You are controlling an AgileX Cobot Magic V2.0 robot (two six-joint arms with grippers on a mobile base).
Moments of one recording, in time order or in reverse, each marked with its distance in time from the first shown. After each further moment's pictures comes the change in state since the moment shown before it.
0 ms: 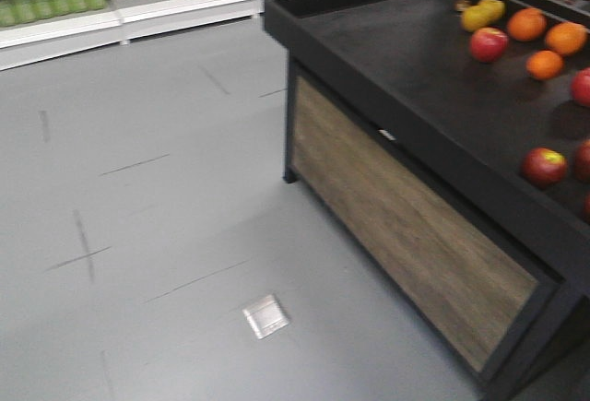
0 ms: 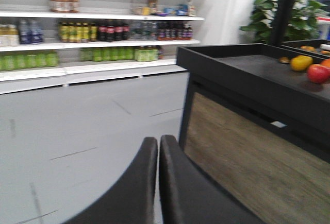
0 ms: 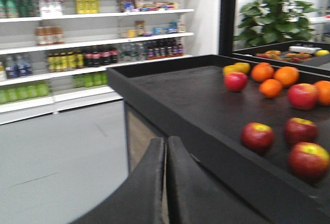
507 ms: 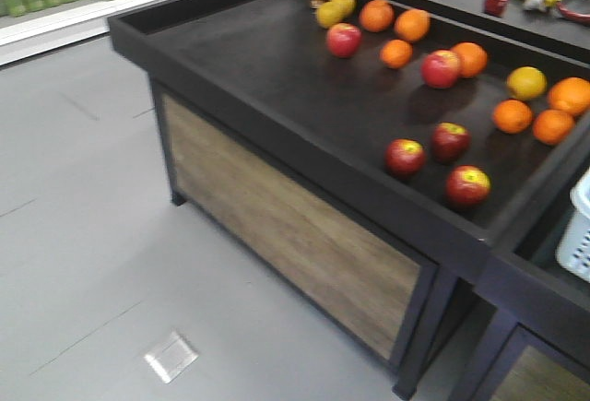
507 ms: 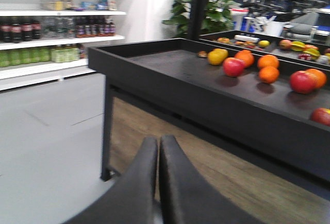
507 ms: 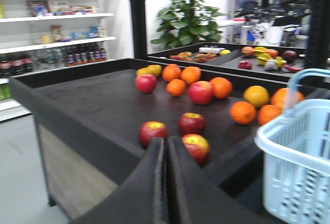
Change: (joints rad) left arm 0.000 0.000 0.000 0.000 0.000 0.000; right arm 0.000 0.000 0.000 0.000 0.000 0.000
